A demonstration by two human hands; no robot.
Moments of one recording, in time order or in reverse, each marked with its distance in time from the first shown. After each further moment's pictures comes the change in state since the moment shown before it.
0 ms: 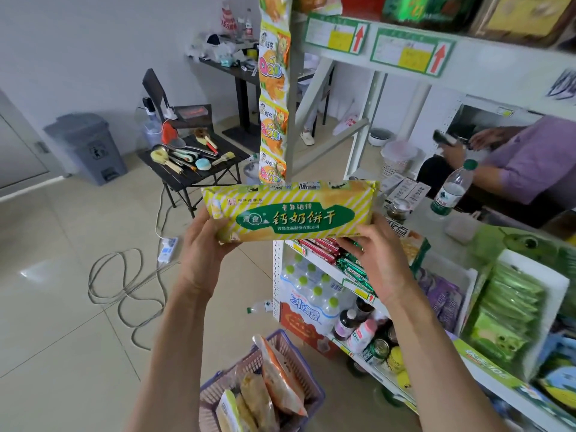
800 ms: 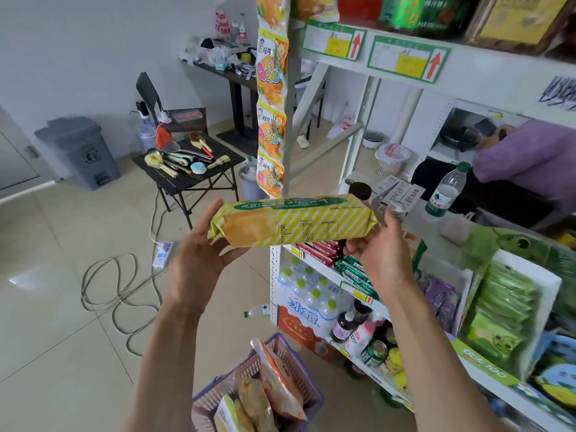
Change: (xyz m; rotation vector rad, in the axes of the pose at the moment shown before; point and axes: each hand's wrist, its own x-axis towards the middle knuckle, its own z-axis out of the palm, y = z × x) left_hand -0.007 0.002 -0.017 -0.259 -0.112 -0.091; right_hand -0.002 -0.016 0.014 0.087 0.144 0.111
